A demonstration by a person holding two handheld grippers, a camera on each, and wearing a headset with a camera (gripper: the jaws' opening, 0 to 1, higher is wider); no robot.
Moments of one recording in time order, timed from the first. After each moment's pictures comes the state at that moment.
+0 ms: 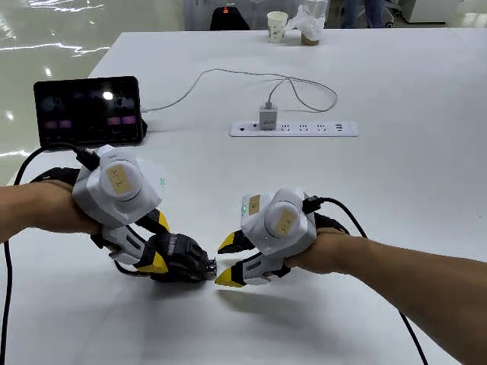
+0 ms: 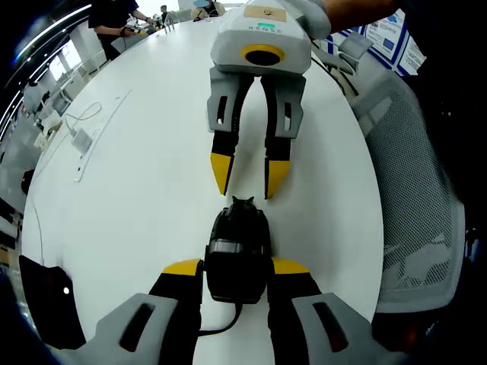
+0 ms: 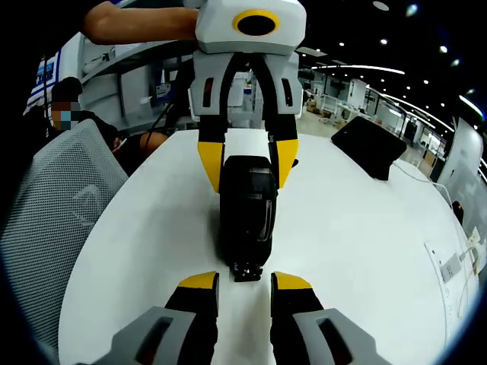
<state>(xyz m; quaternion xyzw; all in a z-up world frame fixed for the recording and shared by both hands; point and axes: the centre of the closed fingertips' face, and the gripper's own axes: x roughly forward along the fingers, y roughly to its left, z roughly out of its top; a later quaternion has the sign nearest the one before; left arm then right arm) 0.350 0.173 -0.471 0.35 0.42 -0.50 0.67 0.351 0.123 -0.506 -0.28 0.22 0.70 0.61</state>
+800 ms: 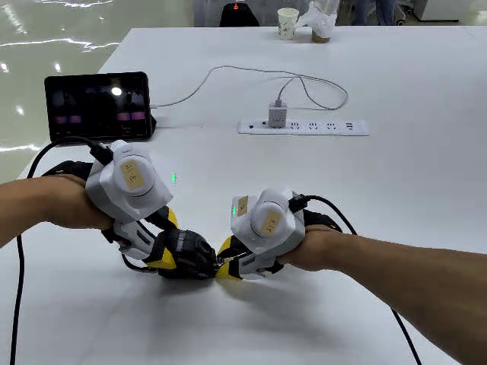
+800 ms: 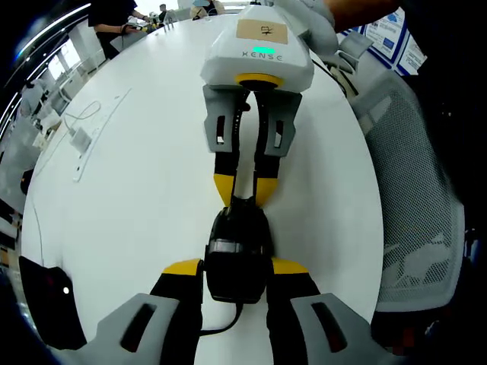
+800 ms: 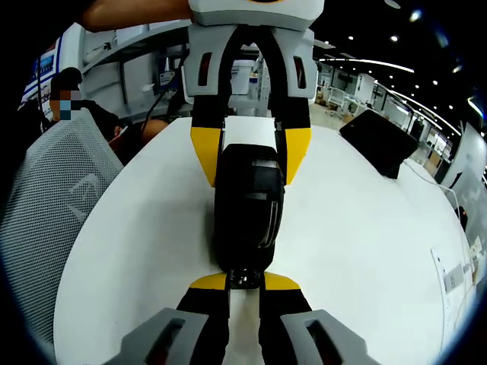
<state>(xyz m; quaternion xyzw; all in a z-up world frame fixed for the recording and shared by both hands) 0.348 0.171 -0.471 0.36 0.43 -0.50 0.66 0.351 0.133 -0.521 -0.32 0.23 0.70 0.59</state>
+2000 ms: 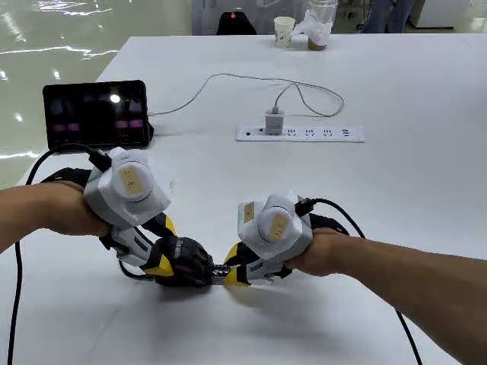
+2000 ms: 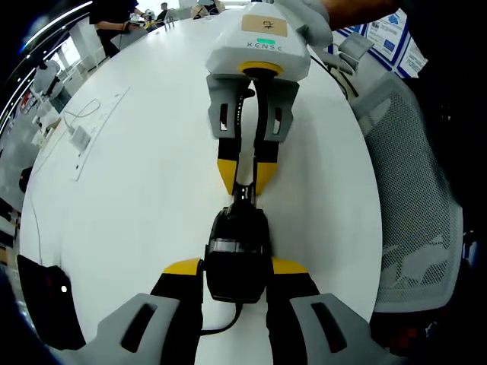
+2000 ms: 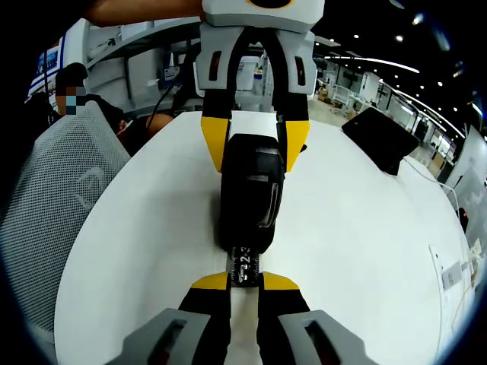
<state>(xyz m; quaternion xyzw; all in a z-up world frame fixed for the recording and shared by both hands) 0.350 0.172 -0.471 0.35 0.43 -0.50 0.66 0.354 0.113 -0.520 -0.33 0.24 0.71 0.58</state>
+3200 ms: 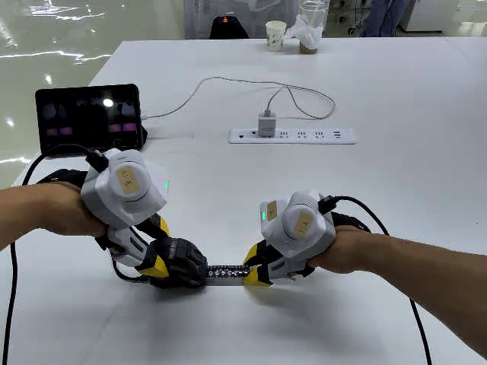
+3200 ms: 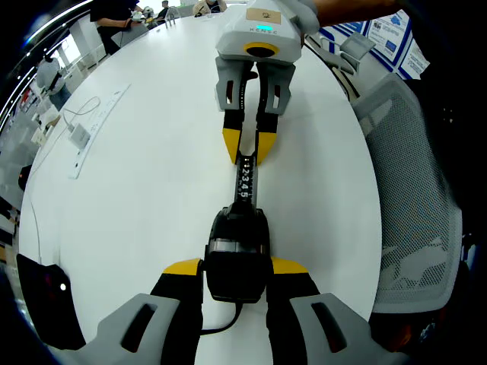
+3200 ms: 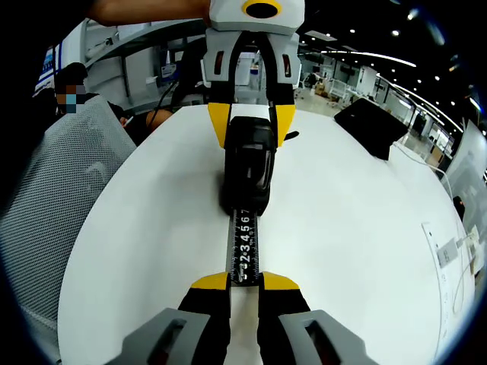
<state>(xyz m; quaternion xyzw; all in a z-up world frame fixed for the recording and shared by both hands) 0.351 0.171 -0.472 0.35 0.44 -0.50 0.66 0.362 0.072 -0.520 -0.33 0.25 0.70 0.58</state>
